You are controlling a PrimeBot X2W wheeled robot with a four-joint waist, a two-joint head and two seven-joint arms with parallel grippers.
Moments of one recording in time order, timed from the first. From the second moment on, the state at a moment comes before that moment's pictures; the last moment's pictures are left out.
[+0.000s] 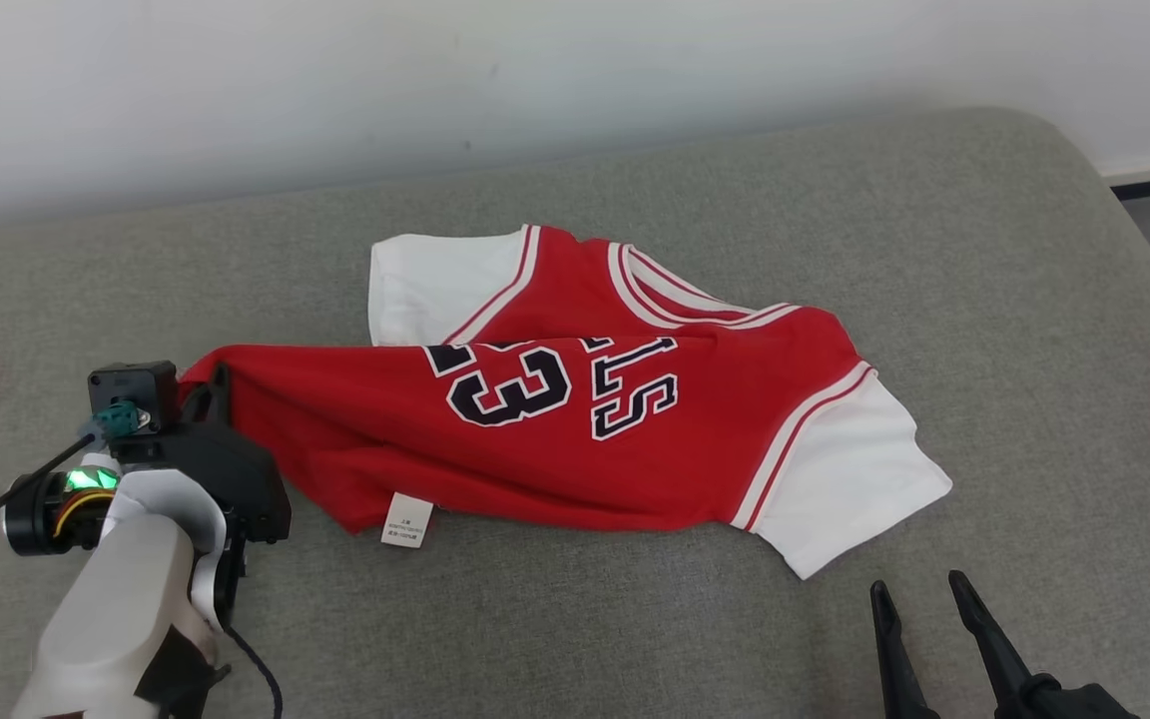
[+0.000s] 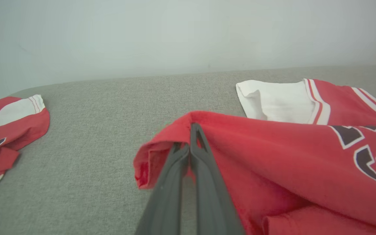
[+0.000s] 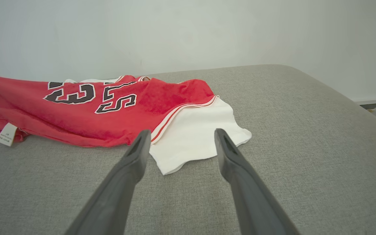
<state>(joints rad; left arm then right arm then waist) -0.73 0.24 -0.28 0.94 -0.44 0.00 -0.13 0.14 -0.05 0.05 0.04 0.11 0.13 -0.22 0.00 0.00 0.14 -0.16</state>
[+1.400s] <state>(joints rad) -0.59 0.09 -0.35 1.06 -0.50 -0.10 -0.21 0.17 -0.05 0.05 0.04 0.12 0.13 -0.19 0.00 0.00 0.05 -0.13</state>
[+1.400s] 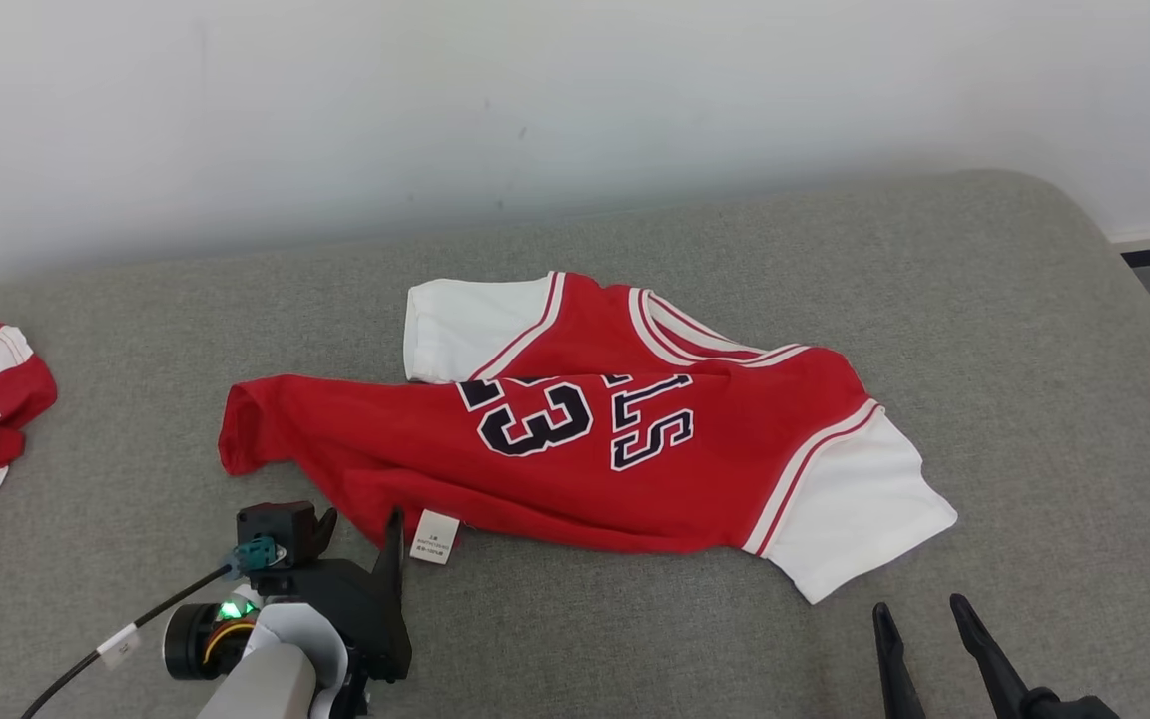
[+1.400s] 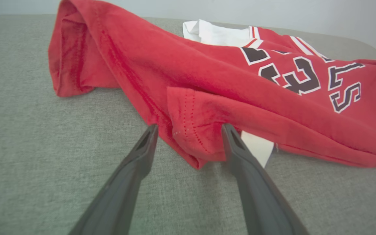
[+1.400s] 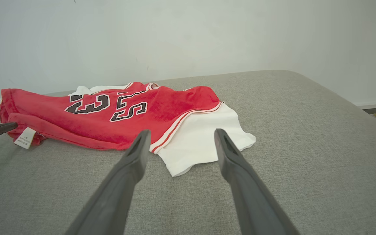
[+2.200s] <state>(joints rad) -0.40 0.11 -0.40 0.81 -0.51 -0.12 -0.26 0.16 -0.05 0.03 0.07 0.14 0.13 -0.22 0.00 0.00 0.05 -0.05</state>
